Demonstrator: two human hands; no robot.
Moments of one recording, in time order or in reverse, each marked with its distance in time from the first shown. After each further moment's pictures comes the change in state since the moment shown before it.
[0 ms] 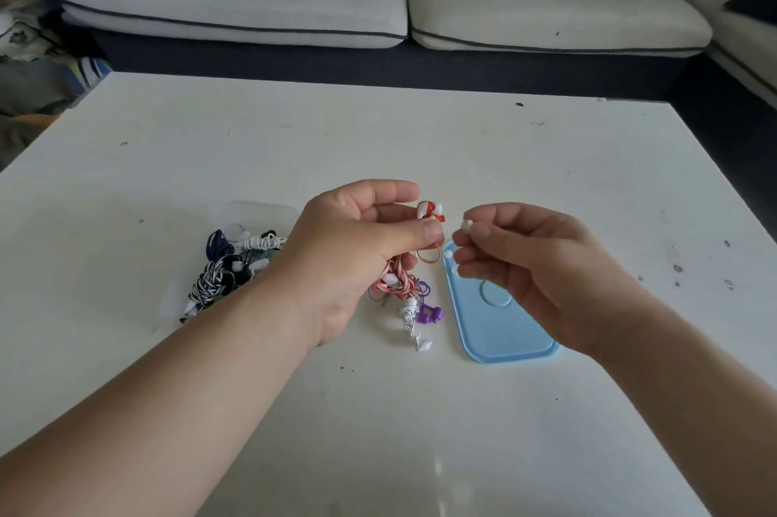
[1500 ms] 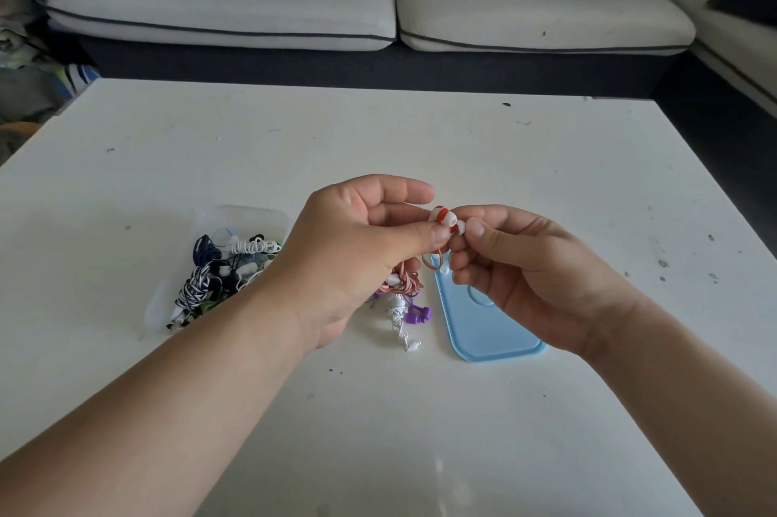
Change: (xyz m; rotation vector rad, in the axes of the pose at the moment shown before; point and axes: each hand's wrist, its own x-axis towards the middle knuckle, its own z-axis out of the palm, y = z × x) left_hand -0.009 0.007 0.015 0.156 -0.059 0.090; right_hand -0.004 -0.002 -0.004 0.098 -0.149 0.012
